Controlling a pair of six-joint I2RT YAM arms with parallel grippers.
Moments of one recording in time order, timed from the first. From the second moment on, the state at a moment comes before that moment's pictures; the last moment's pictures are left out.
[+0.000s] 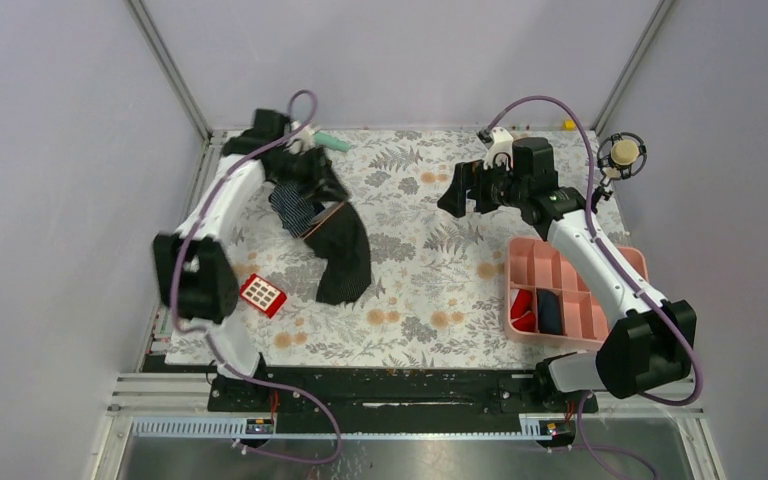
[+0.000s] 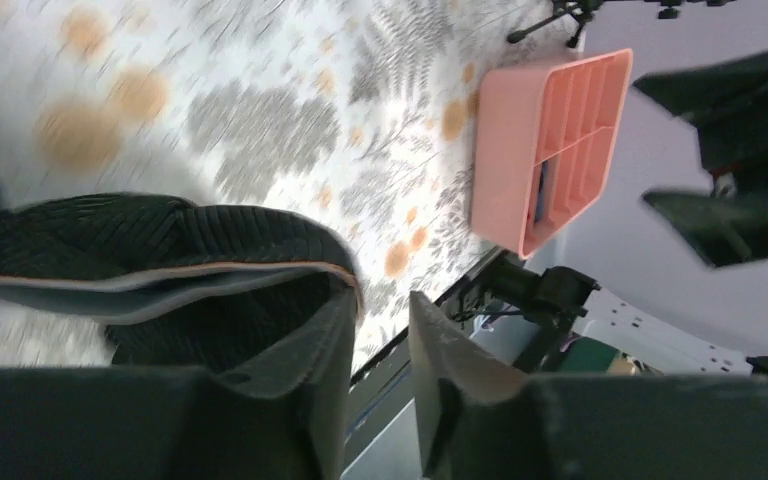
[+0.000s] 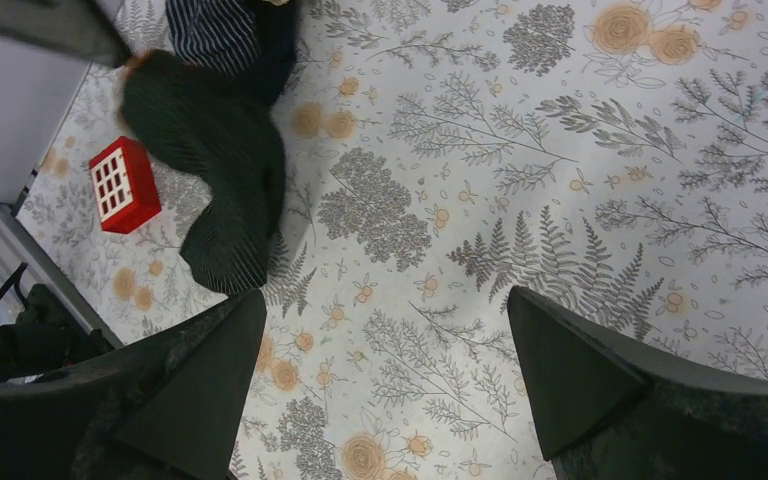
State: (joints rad) left arm -0.10 1.66 1.52 -0.89 0.78 -0.37; right arm 0.29 1.38 1.19 -0.39 -0.48 0.17
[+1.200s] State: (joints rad) left arm 0.10 1.65 1.44 -0.71 0.55 -0.46; right arm 0.61 2.08 1.74 -0.40 -0.27 0.21
